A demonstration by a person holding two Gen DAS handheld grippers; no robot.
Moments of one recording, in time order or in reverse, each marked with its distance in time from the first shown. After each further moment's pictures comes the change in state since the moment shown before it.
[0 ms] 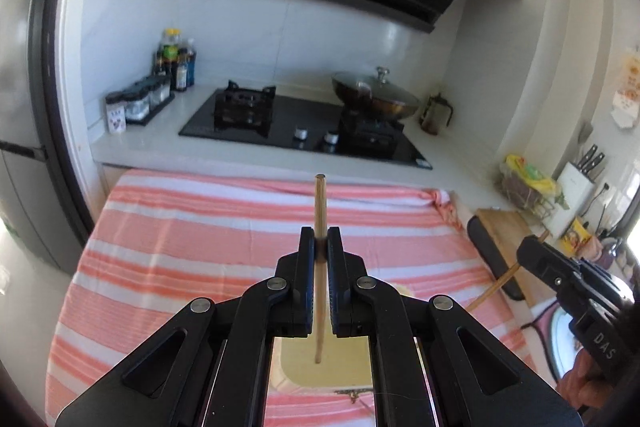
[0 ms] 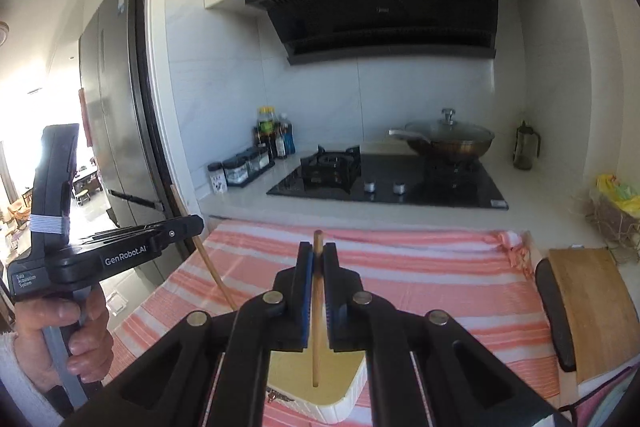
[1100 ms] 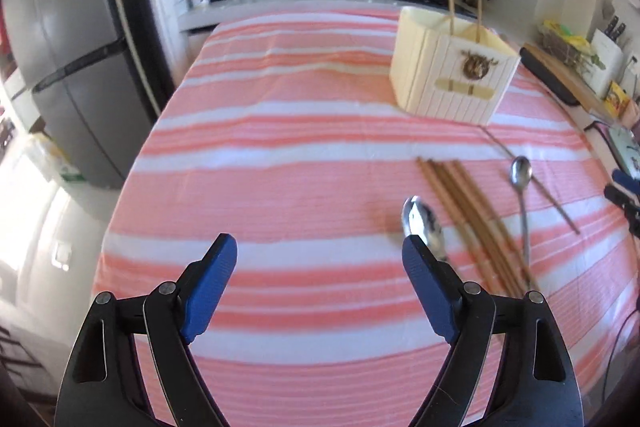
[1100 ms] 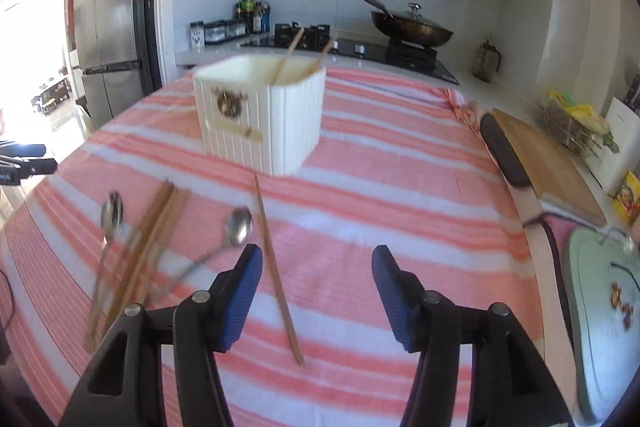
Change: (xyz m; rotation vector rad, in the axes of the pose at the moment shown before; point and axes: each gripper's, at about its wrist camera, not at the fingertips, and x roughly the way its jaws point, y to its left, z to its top) left arm -0.120 0.112 -0.266 0.064 0.290 0.219; right arm -0.106 -0.018 -0.245 -0.124 0.302 -0.189
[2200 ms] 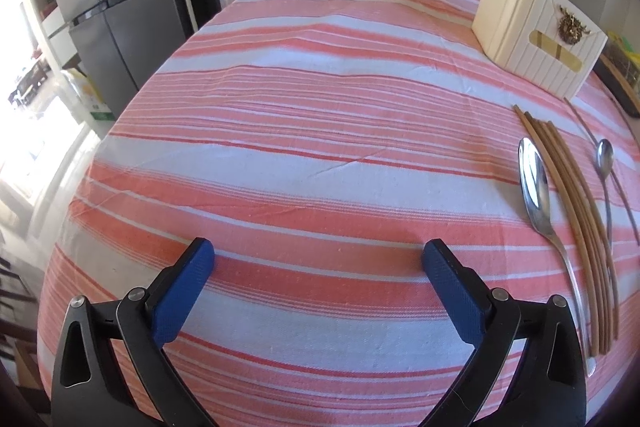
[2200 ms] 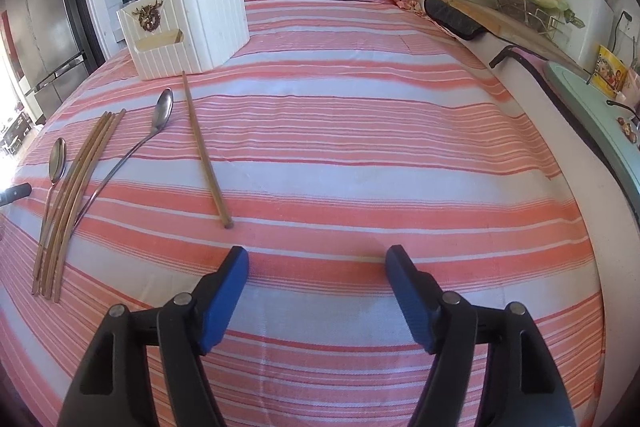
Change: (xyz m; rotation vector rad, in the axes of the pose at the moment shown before) left arm 0.067 0.031 -0.039 -0.129 0.090 0.128; right arm 0.029 -0.035 -0.087 0.229 0.177 -0.044
